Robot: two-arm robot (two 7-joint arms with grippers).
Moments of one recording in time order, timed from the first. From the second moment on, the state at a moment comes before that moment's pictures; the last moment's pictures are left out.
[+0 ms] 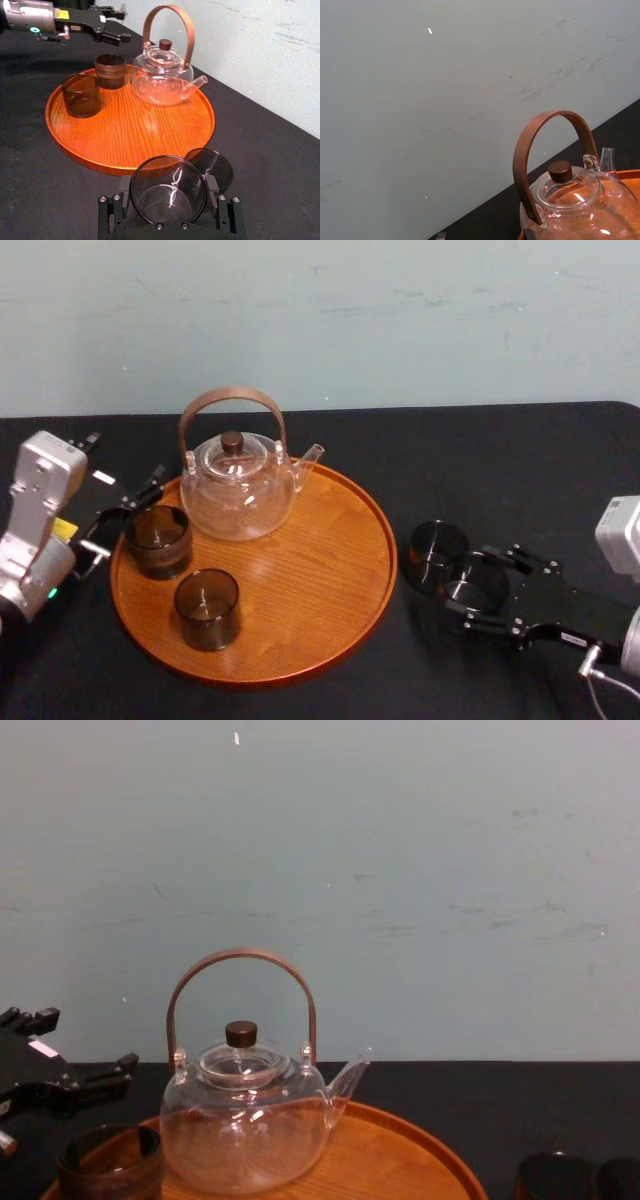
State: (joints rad) left arm -0.20 0.60 0.45 -1.41 -0.25 -0.12 0.03; right arm -0.15 0.75 -0.23 -1.82 0.38 0.09 0.53
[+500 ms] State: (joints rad) left arm -0.20 0.60 0.45 -1.41 -0.25 -0.12 0.03; right arm -0.11 0.74 -0.29 -1.83 0.37 0.09 0.54
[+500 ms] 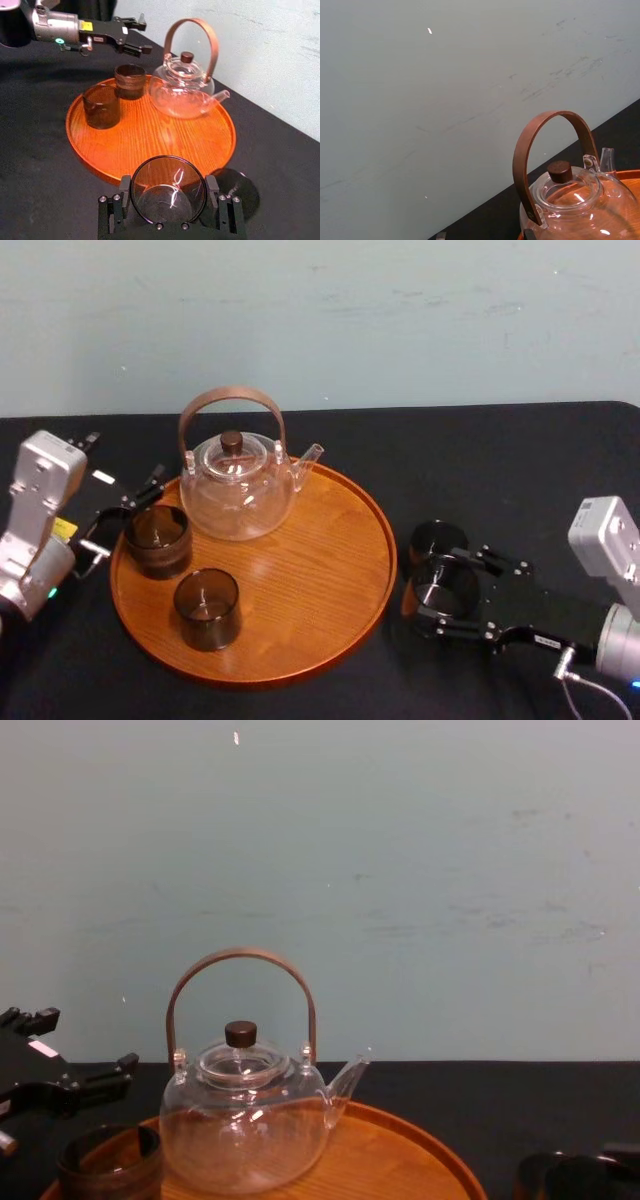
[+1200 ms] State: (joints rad) left arm -0.20 0.60 0.45 -1.41 -0.25 -0.12 0.03; right arm 0.00 0.69 -0.40 -1.81 0.34 0.09 0.55
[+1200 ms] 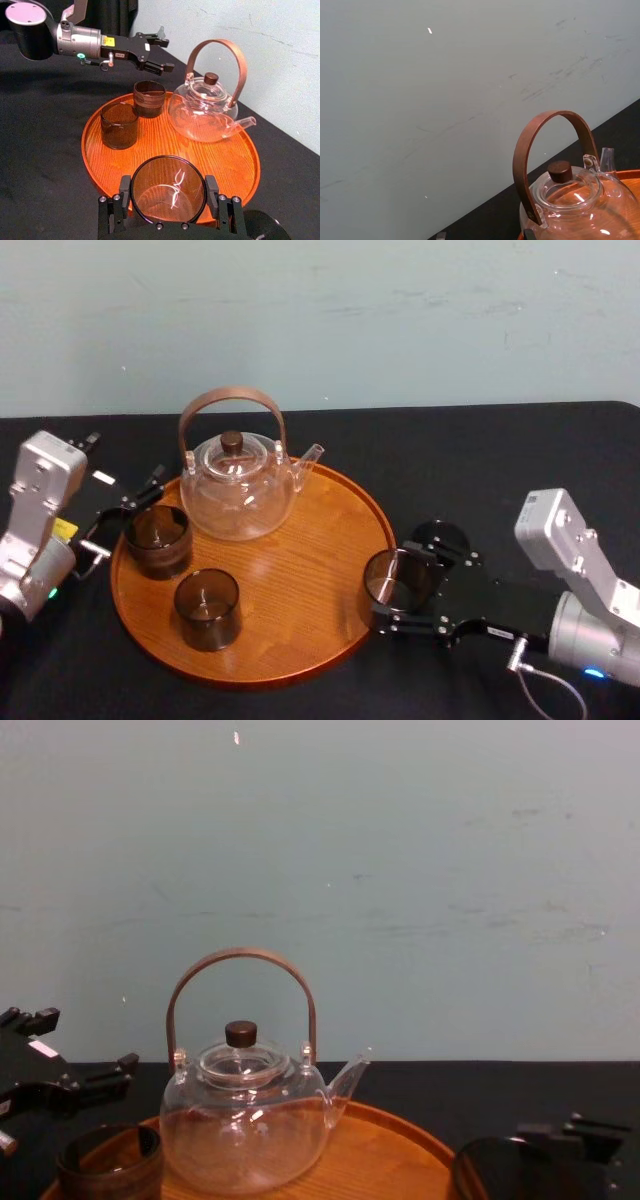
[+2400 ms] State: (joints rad) left arm -0.20 0.60 0.45 -1.41 -0.25 -0.12 0.03; right arm 0.20 0.55 -0.56 -1.68 0.26 0.10 0.58
